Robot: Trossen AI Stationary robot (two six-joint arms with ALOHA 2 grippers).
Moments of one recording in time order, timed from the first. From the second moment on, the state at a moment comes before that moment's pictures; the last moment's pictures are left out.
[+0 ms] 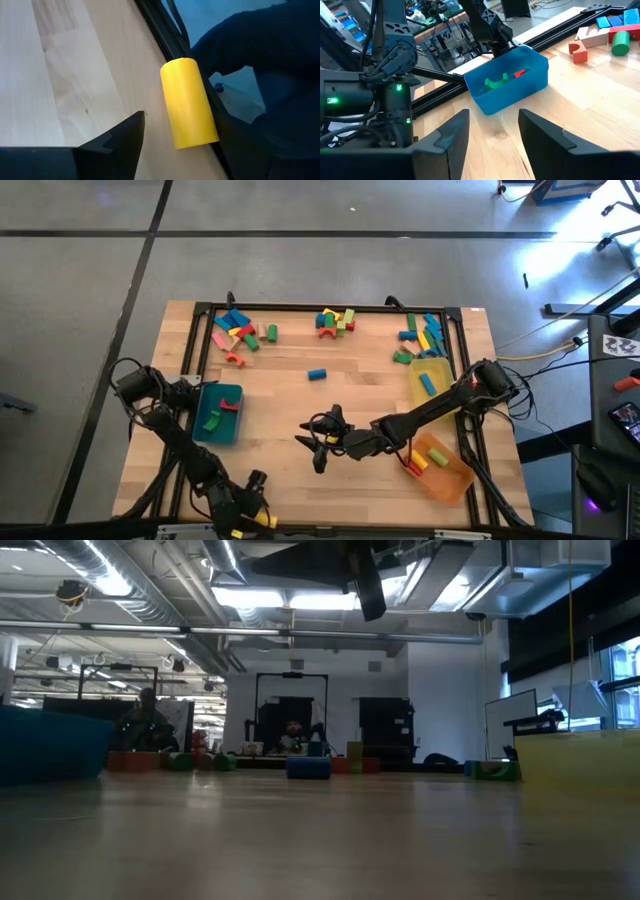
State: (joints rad) left arm -0.95 1.82 0.86 0.14 -0.28 -0.44; right arm 0.43 1.89 1.21 0.40 0.59 0.60
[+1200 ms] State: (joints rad) left arm -0.96 1.91 0.87 0.27 -0.33 -0.54; right arm 0.43 1.89 1.21 0.39 0.59 0.60
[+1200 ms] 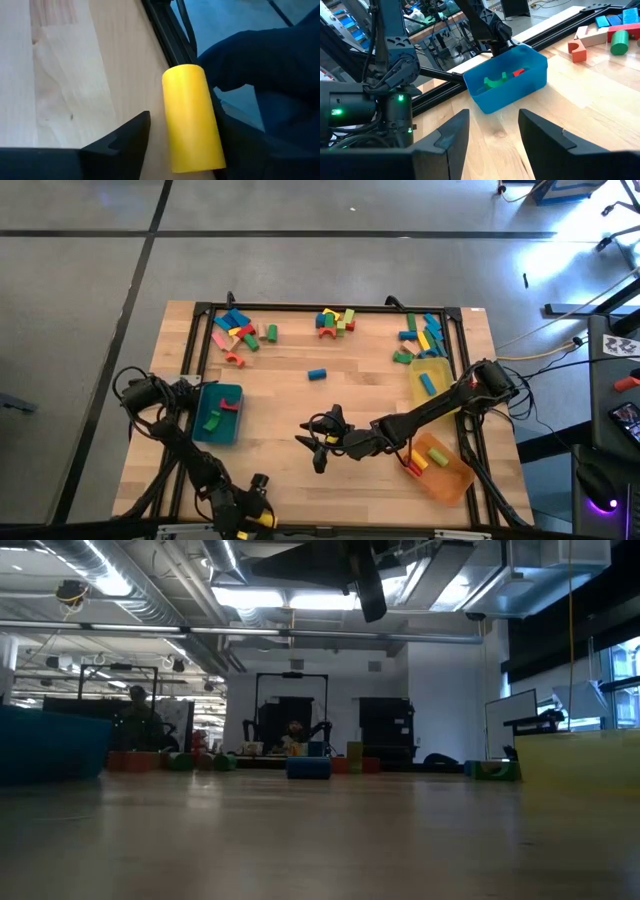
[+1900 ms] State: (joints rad) left arm -0.95 1.70 0.86 0.08 -0.44 -0.36; right arm 0.42 1.90 1.22 0.39 0.58 0.60
